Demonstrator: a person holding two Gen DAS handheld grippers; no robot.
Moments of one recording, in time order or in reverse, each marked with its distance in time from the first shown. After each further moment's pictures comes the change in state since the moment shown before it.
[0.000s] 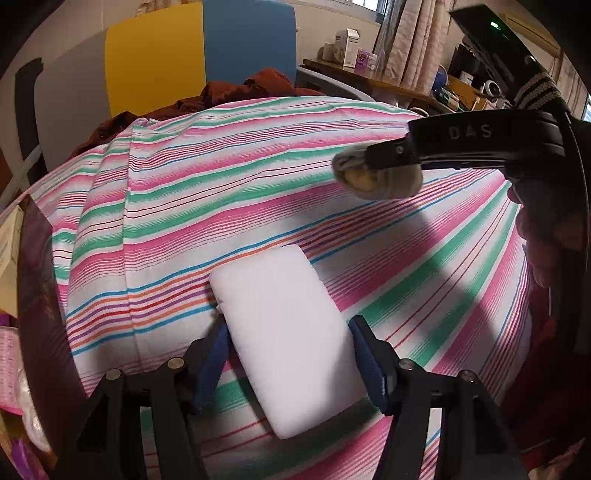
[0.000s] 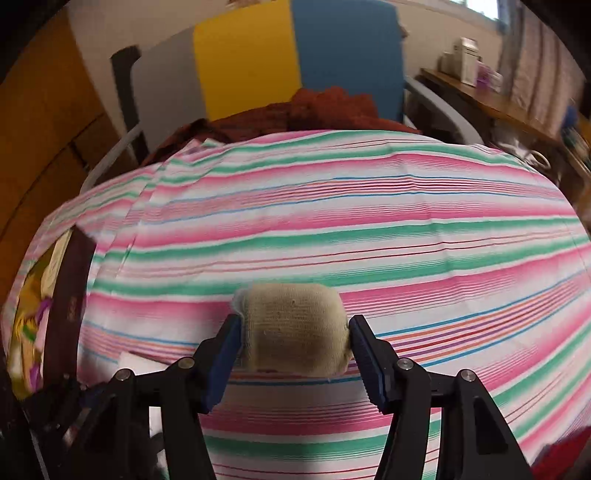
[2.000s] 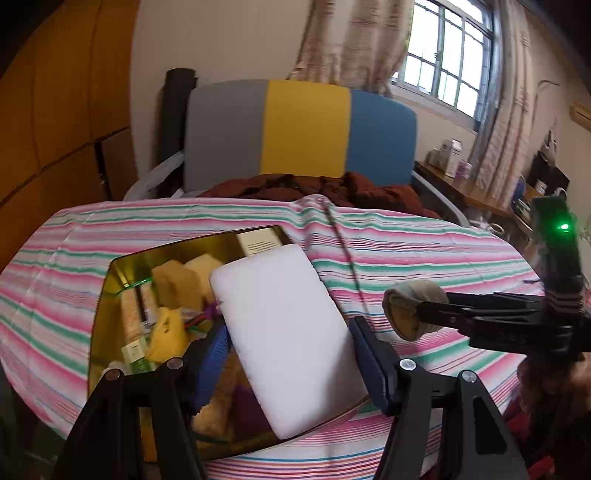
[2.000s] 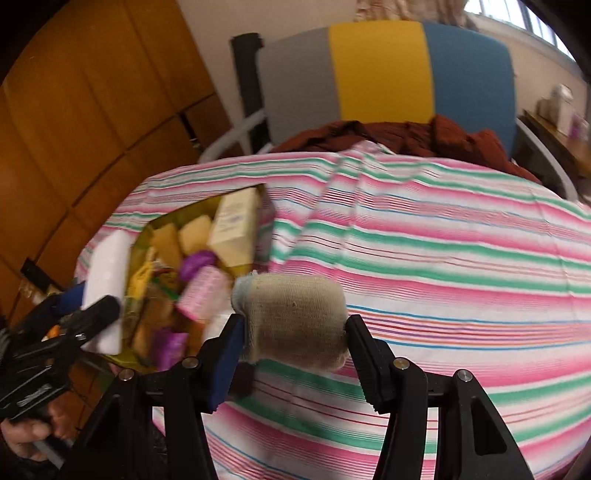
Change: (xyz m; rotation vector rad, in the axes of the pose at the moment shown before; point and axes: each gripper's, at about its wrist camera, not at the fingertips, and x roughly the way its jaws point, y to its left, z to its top) left arm -0.191 0.144 -0.065 -0.328 -0.309 0.268; right arm -0.059 0.191 -0.044 -0.199 -0.050 0.309
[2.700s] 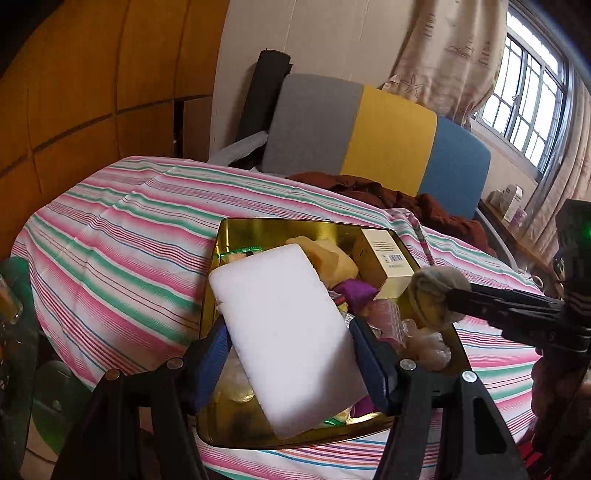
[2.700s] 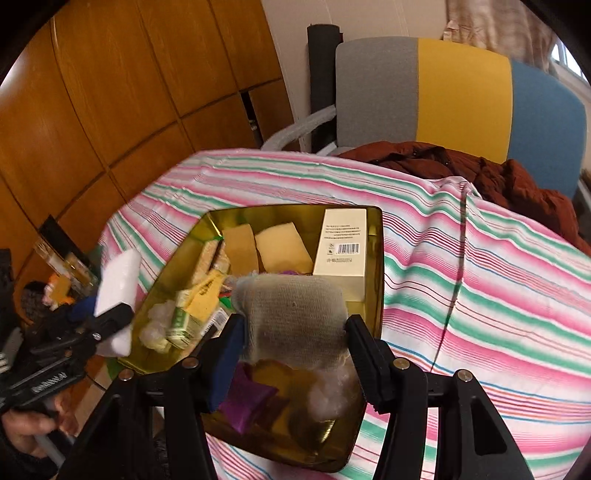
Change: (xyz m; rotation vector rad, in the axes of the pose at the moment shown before) left arm -0.019 0.118 -0.027 -0.236 0.009 0.138; right arm 0.052 0.096 0.034 -0.207 0.030 0.068
